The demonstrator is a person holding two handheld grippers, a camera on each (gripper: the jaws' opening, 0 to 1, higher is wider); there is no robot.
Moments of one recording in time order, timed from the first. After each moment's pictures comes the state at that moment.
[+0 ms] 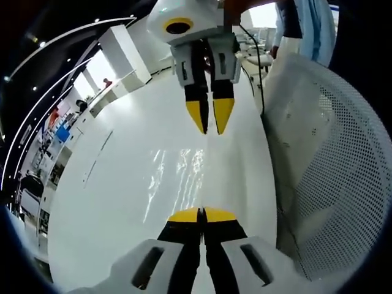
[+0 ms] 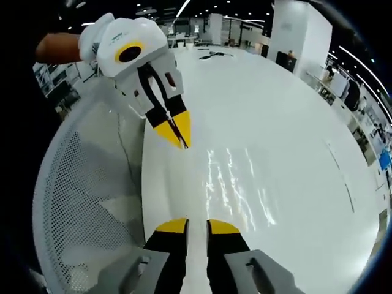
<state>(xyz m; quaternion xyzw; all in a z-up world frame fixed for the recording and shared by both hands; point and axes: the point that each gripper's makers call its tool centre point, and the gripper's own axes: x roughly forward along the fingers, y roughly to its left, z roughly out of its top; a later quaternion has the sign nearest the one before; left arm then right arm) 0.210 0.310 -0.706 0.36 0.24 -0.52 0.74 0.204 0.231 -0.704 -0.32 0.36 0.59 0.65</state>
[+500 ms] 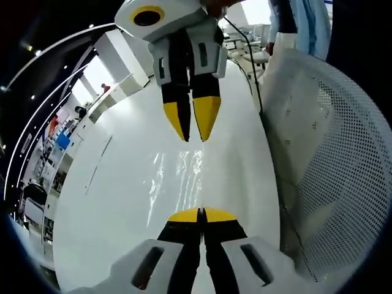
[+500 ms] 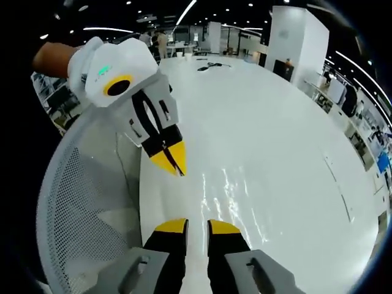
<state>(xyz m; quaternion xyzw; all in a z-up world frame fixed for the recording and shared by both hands) 0.211 0.305 -0.705 0.38 0.22 -0.52 0.73 0.221 0.252 -0.691 -0.30 0.34 0.59 0.67</state>
